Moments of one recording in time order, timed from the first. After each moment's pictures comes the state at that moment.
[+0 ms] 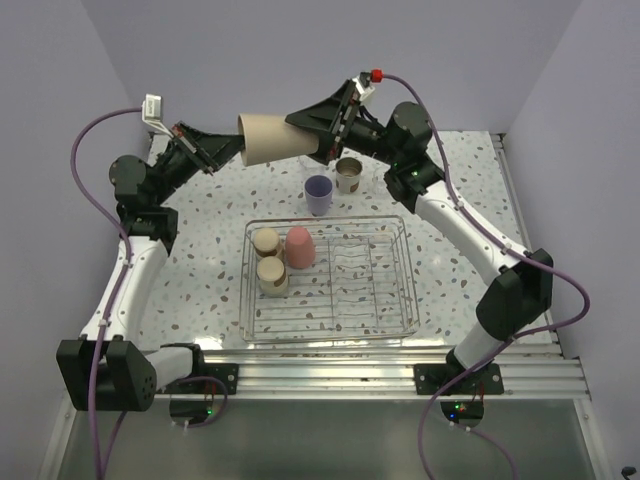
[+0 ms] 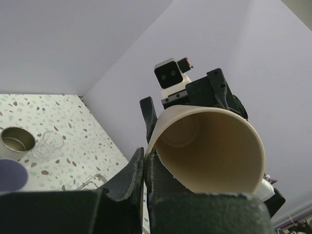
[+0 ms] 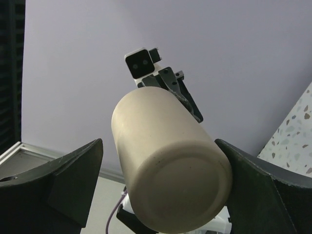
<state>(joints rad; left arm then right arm) 0.00 1.19 1.04 0.55 0.78 -1.16 0.54 1.65 1.58 0.32 -0.65 1.43</state>
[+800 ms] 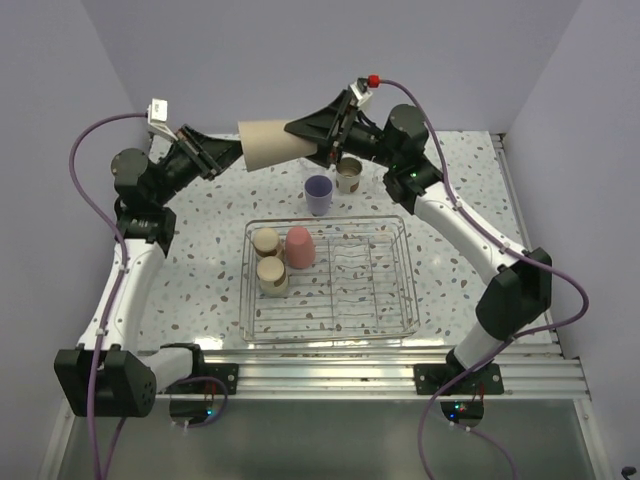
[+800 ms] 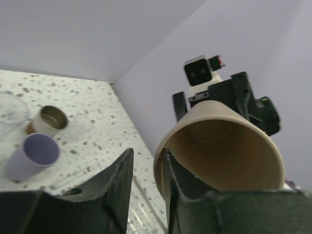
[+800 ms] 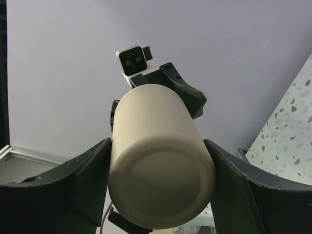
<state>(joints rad) 0.00 1.16 1.06 0.33 0.74 -1.03 0.54 1.65 1.56 0.30 -0.65 1.40</state>
